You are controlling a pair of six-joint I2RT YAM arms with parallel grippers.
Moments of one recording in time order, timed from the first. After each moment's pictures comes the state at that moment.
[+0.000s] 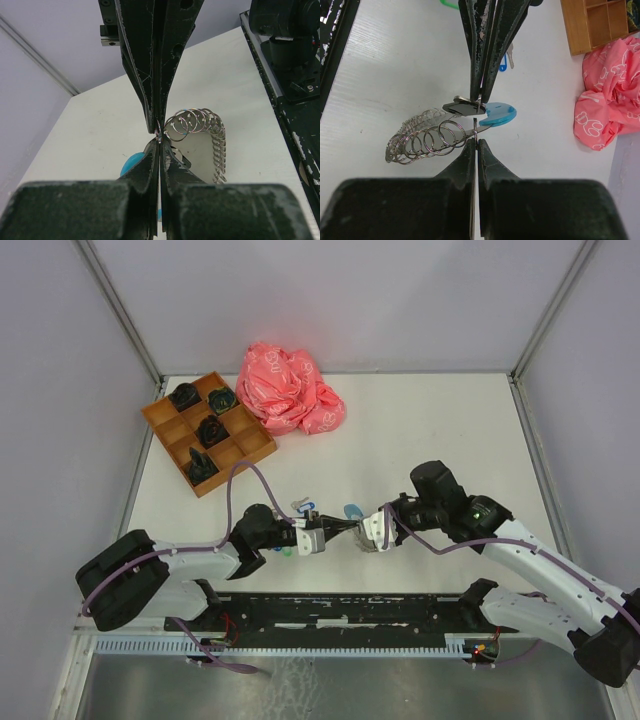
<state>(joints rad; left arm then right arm) -0.92 1.28 0.32 1.07 0.58 0.46 0.72 0.96 0.82 -0.59 -0.54 -1.14</state>
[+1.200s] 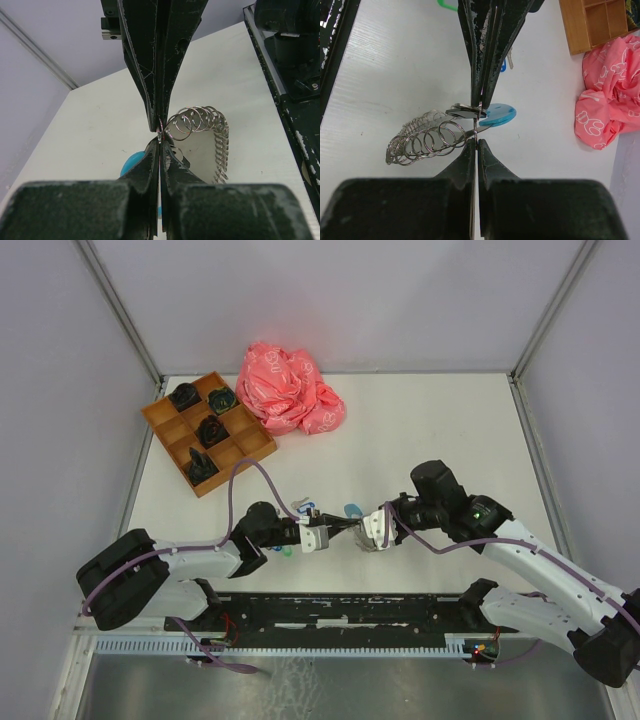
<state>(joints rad) -0.92 1.28 0.35 1.03 0.56 0.46 0.72 0.96 0.82 -0.58 -0.55 -1.13</state>
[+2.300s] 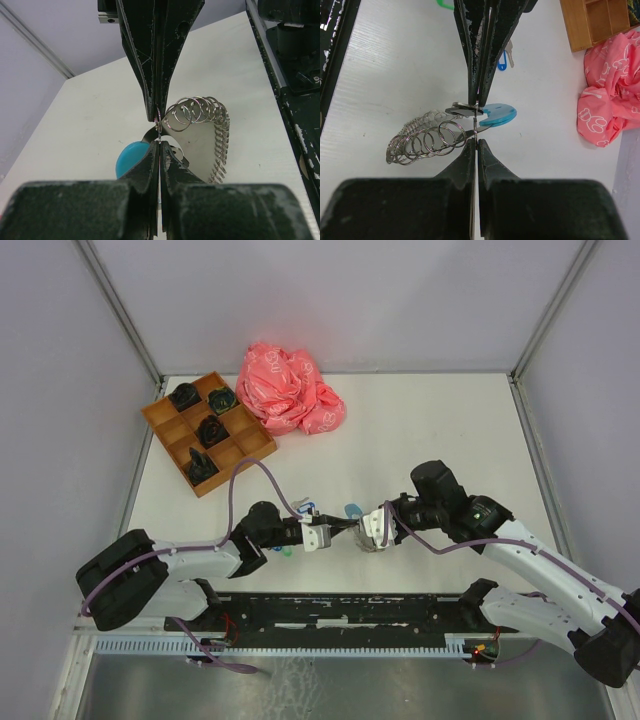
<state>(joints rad) -0.92 1.28 0.35 0.97 0.53 0.46 0.72 0.96 0.82 -0.58 -0.54 -1.10</state>
